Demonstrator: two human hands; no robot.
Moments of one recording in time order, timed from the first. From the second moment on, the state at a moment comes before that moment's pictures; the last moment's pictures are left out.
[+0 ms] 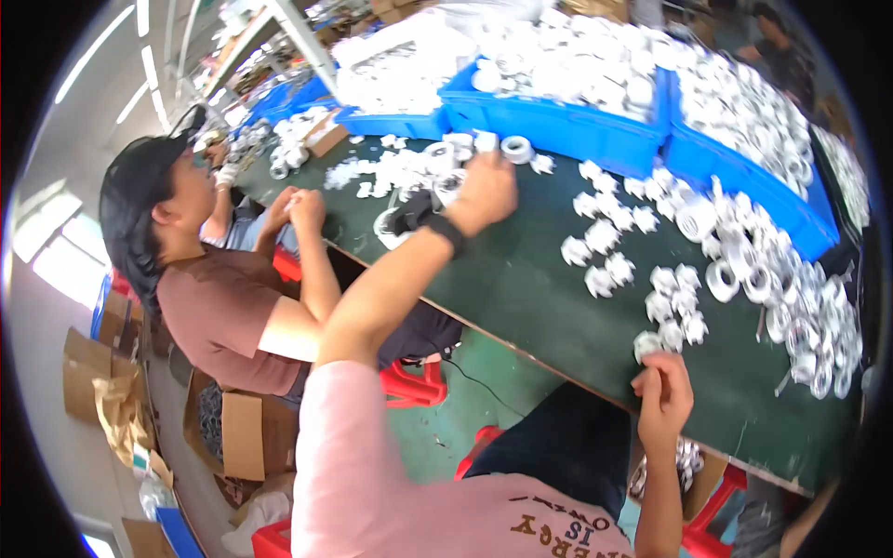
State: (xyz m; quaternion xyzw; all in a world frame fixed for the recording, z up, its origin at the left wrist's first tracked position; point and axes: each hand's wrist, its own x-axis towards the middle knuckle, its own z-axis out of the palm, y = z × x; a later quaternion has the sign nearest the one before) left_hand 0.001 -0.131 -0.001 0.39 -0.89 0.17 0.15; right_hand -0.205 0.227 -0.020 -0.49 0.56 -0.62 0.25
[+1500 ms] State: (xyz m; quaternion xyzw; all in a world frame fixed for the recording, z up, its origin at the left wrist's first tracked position) left_hand 0.022 -0.212 0.052 0.57 -0.67 0.41 0.25; right_hand -0.189 0.222 -0.013 -0.58 0.60 -0.54 0.06
